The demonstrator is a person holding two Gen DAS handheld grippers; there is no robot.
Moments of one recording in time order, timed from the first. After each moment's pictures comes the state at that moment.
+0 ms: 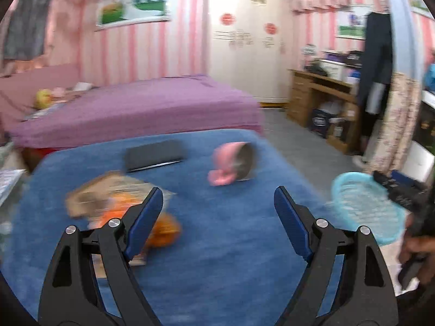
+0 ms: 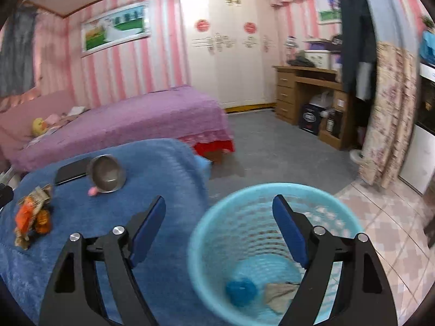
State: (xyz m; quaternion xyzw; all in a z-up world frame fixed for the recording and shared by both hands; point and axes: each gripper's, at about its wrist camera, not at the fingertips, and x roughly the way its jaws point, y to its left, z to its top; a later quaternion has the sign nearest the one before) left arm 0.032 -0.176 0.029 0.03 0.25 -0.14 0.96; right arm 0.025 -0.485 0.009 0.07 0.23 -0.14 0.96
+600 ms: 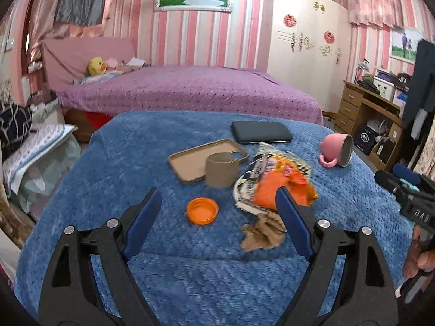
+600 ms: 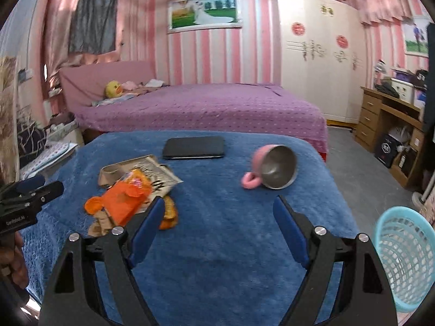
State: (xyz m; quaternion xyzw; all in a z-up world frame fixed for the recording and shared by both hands) left arm 0.043 0.001 -0.010 -0.04 0.27 -0.04 0.96; right arm 0.068 -0.266 -0.001 -0.01 0.24 0.05 0.97
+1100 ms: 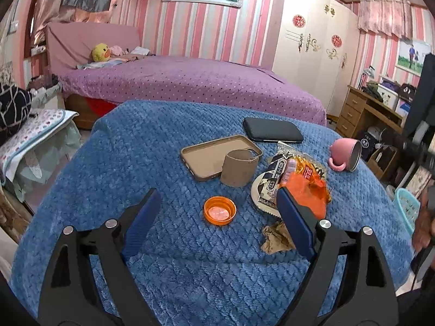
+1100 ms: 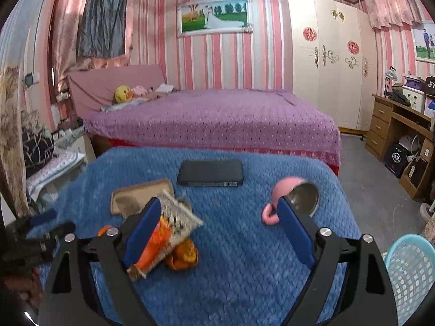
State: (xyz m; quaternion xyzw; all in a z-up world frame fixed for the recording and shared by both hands) left arm 0.056 0.022 -0.023 -0.06 0.28 -0.04 0.96; right arm 0.104 -0.258 0.045 0.00 0.22 0.07 0.97
